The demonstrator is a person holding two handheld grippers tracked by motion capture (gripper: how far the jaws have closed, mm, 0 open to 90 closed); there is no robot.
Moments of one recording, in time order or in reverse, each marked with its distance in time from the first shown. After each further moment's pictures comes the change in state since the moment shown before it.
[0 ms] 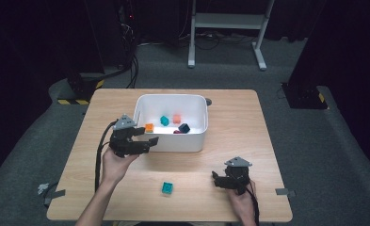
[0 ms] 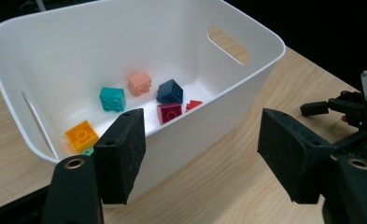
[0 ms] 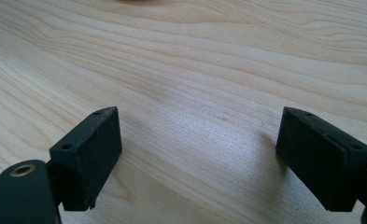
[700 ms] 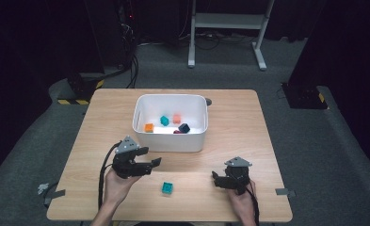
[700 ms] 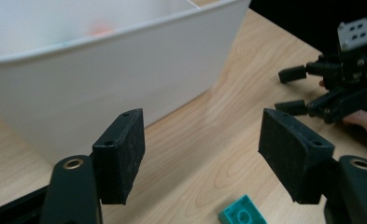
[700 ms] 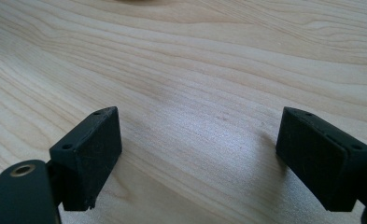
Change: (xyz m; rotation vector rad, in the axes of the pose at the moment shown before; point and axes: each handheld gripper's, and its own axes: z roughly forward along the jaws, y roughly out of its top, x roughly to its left) left arm -0.025 -0.055 0.007 0.024 -0.058 -0.015; right arm 0.000 0.000 0.000 0.000 0.000 0.000
